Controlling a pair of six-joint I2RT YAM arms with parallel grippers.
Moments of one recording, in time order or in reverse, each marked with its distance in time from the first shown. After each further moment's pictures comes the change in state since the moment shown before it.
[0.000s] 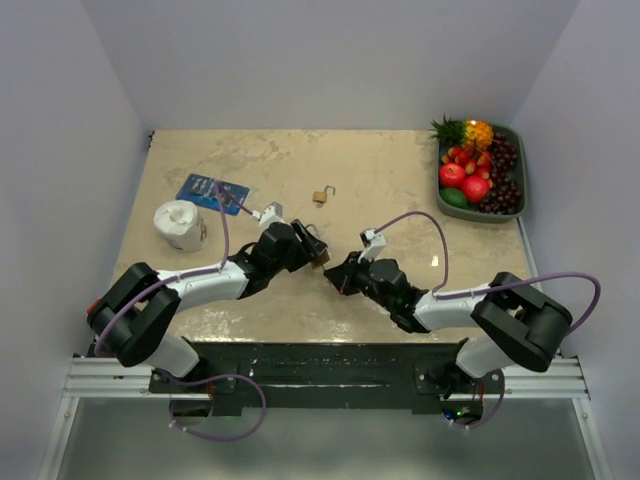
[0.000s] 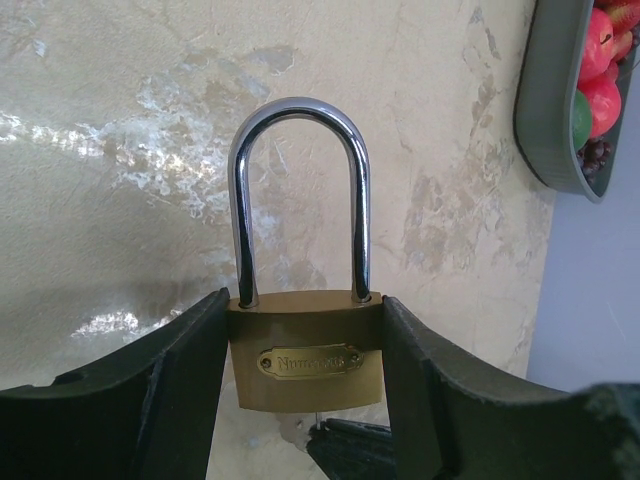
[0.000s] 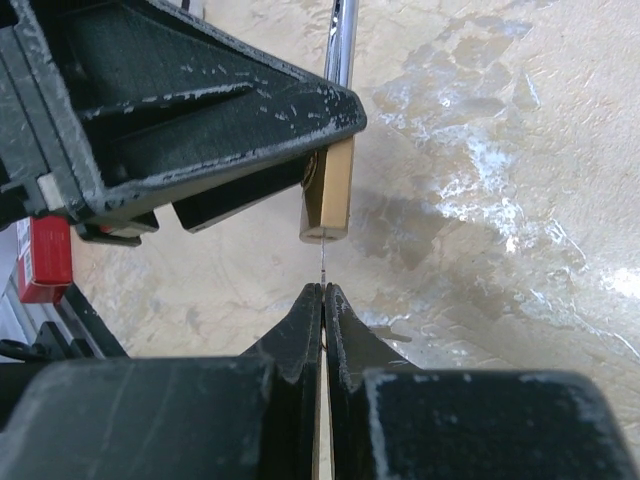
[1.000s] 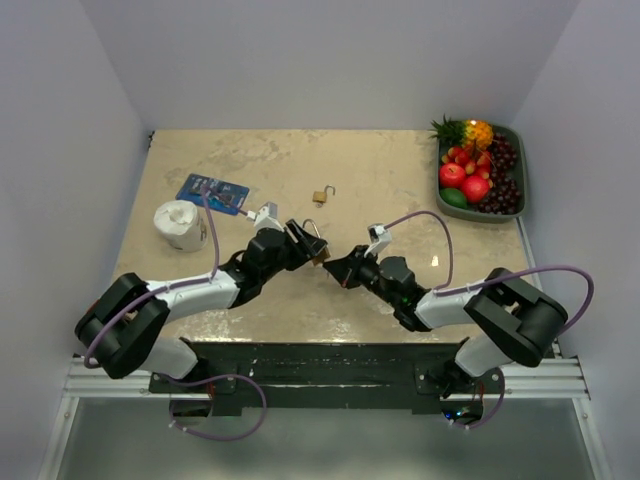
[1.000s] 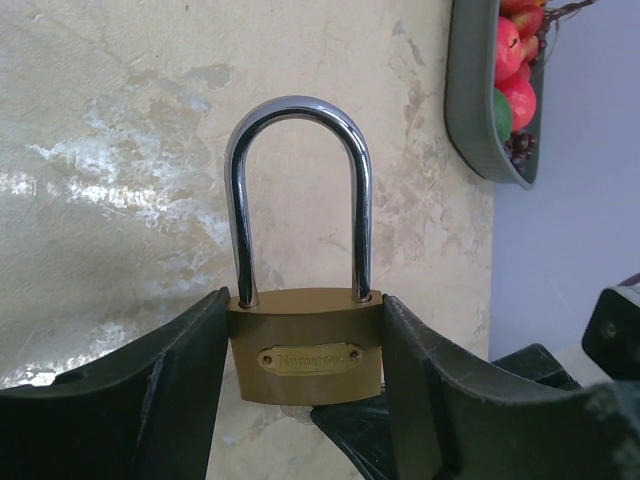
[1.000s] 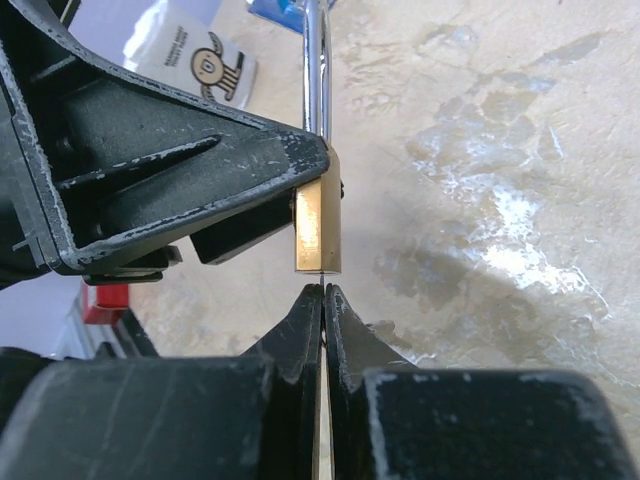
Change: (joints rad) left arm 0.004 -0.073 -0.090 0.152 0.033 0.023; right arm -0.052 0.040 -0.016 0.164 -0.057 0.038
